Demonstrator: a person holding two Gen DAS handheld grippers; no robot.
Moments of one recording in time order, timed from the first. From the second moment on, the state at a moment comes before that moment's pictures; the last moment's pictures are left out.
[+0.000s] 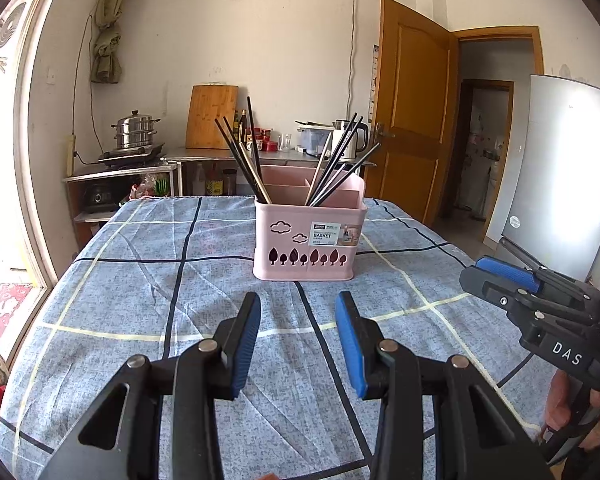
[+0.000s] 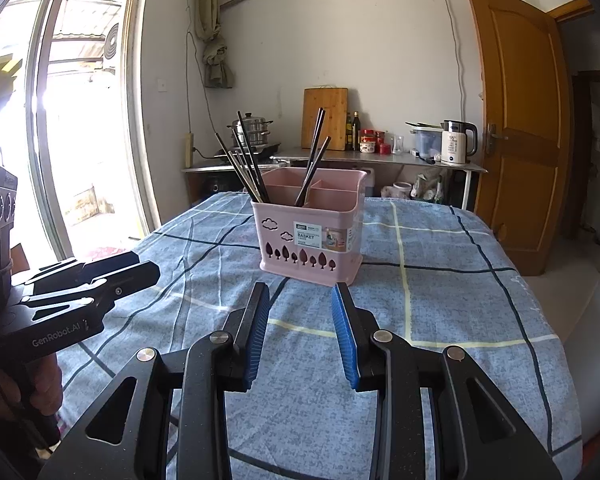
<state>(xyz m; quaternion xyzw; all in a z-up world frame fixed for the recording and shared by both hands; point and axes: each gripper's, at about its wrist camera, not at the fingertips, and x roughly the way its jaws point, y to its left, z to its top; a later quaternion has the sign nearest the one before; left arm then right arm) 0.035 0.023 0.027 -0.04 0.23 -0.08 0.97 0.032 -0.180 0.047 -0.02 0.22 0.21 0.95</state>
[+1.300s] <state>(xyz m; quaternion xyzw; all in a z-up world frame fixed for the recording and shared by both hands) 0.033 0.015 0.025 -0.03 0.23 -0.07 0.97 0.031 -0.176 0.041 -0.02 0.23 0.21 0.95</state>
